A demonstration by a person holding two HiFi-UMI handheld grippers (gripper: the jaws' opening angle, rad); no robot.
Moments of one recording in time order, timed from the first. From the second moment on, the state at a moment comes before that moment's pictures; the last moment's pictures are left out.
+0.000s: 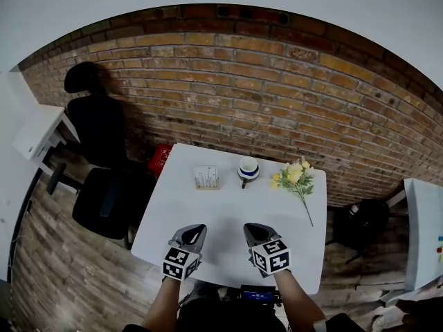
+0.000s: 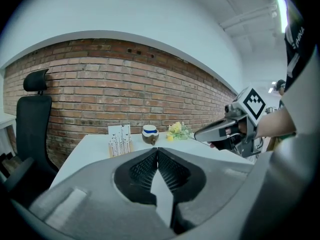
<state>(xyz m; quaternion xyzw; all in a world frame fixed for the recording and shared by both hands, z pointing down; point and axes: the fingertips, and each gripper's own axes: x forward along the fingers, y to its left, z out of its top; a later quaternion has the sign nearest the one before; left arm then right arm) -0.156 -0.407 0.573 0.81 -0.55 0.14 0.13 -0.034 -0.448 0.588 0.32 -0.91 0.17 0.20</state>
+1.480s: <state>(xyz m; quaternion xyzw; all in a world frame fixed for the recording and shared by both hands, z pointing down) -0.264 -0.609 0.696 0.79 -0.54 0.22 0.18 -0.183 -0.627 0.700 0.34 -0.88 0.21 0.27</state>
